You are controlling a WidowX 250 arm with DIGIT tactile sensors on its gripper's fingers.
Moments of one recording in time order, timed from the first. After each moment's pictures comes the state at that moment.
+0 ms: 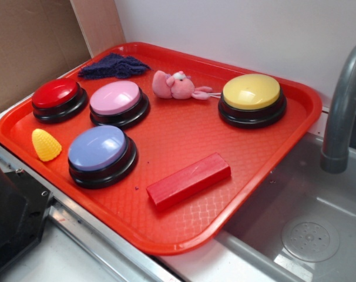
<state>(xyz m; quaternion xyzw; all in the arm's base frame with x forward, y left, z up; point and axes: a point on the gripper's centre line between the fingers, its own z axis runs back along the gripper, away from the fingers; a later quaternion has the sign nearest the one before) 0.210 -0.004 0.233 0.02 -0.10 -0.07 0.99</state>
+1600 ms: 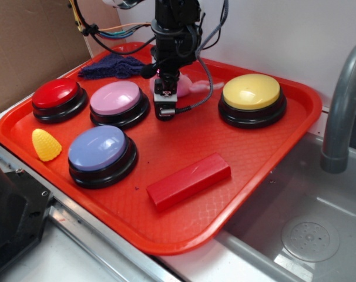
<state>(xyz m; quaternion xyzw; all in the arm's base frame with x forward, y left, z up) 0.293 -0.010 0.021 0.09 0.06 -0.34 0.93</state>
